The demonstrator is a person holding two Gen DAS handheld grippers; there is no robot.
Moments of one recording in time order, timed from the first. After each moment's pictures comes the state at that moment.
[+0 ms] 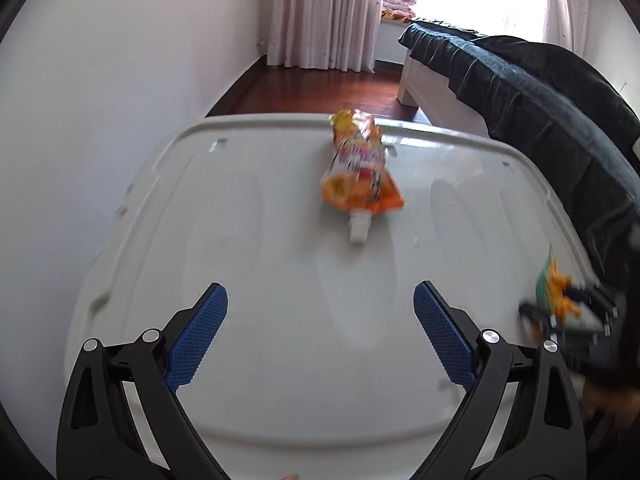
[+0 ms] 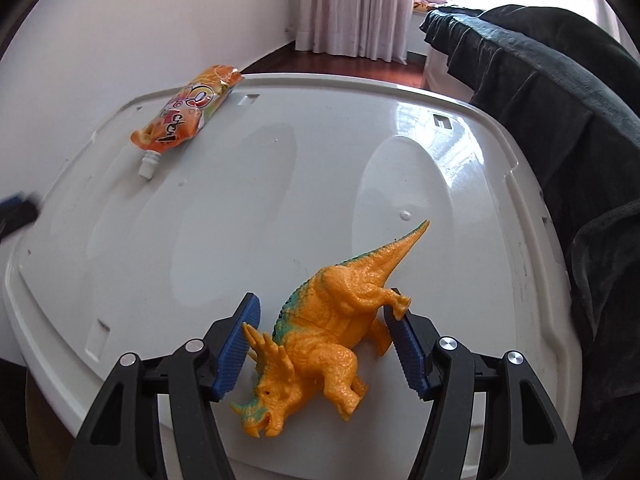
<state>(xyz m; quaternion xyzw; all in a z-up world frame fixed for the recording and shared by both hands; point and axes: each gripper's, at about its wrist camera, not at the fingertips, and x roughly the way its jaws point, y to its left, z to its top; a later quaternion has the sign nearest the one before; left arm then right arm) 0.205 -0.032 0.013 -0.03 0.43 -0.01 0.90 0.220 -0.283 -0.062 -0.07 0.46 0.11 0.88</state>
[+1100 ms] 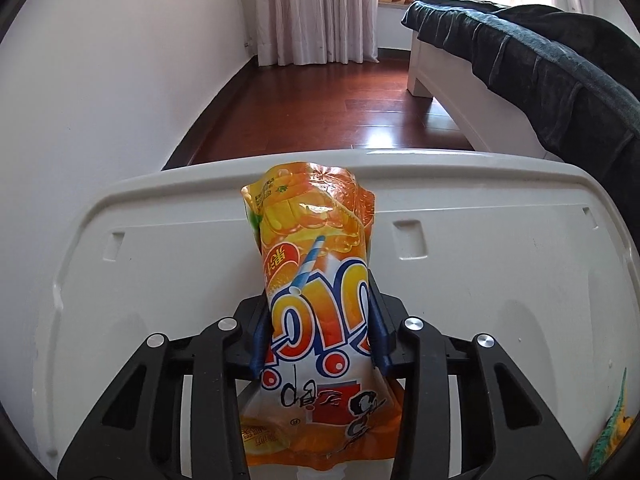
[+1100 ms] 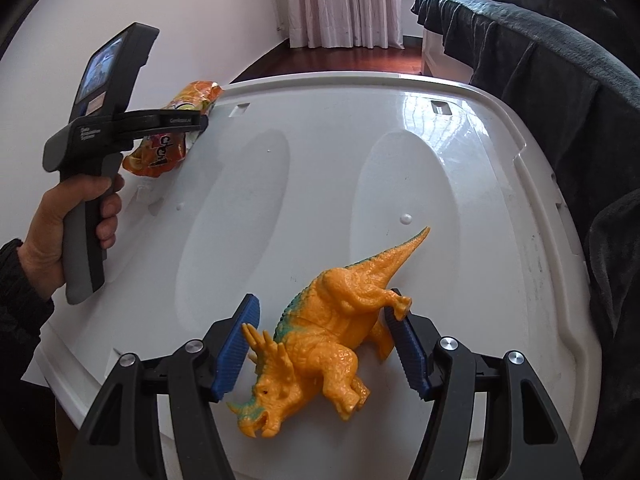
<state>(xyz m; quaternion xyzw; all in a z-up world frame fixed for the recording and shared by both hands) 0.369 -0.073 -0.038 0.02 0.44 0.02 0.90 0.238 -0.291 -0.061 -0.02 0.48 0.11 0.87</state>
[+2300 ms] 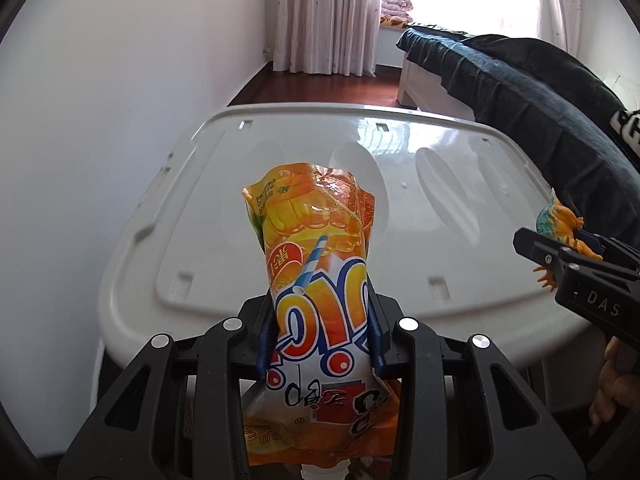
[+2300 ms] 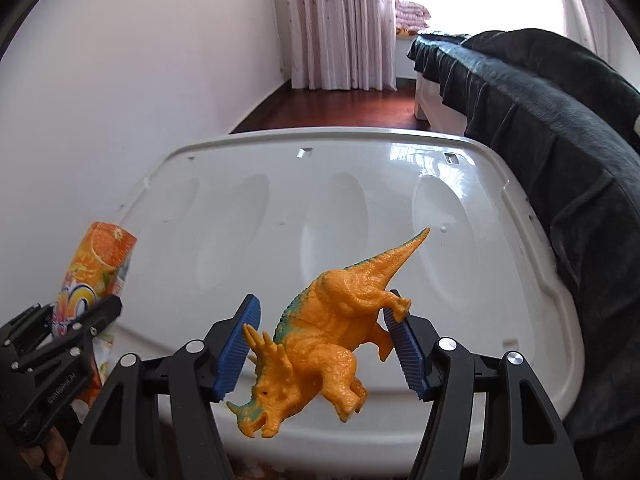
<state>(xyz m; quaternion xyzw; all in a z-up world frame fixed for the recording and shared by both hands) 0.084 -0.031 0.020 -0.02 0.41 0.00 0.91 0.112 -0.220 0.006 -0.01 0.40 0.10 0.91</state>
